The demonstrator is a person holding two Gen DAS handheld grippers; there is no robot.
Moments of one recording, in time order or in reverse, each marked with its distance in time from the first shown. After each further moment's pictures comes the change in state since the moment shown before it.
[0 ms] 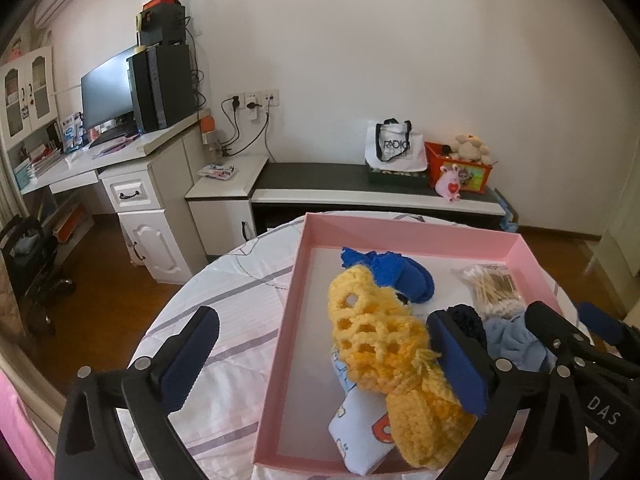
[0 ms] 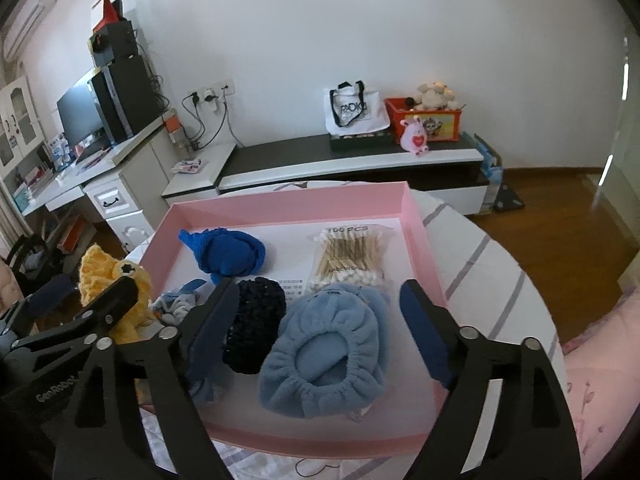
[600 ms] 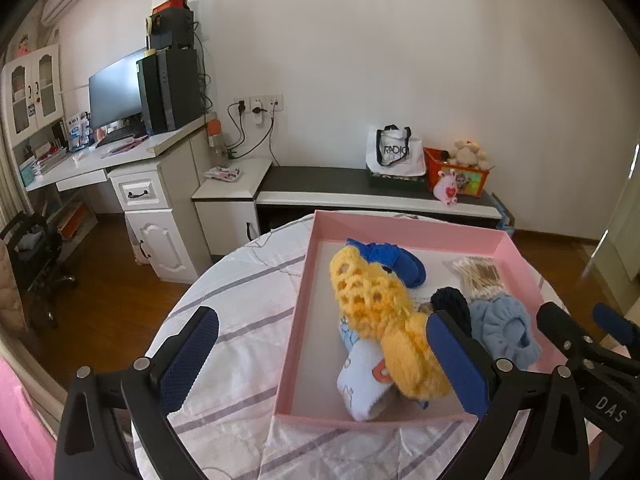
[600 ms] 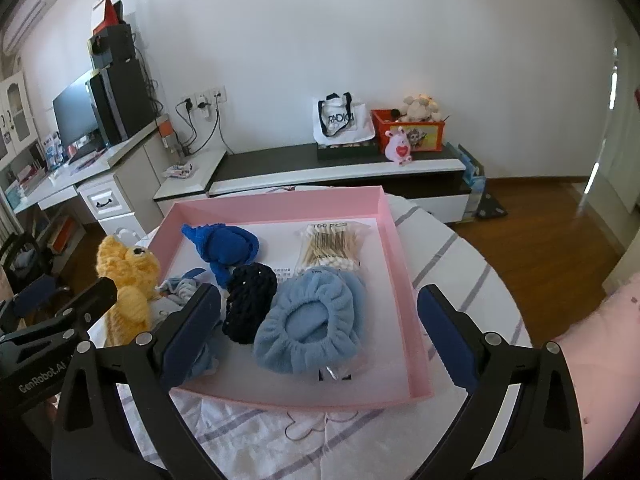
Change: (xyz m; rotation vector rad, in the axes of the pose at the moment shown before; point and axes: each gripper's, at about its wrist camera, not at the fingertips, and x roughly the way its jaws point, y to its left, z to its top) left arm -0.068 0.009 -0.023 -0.013 -0.018 0.000; right arm -0.046 0.001 -0.012 -0.014 -0.036 -0.048
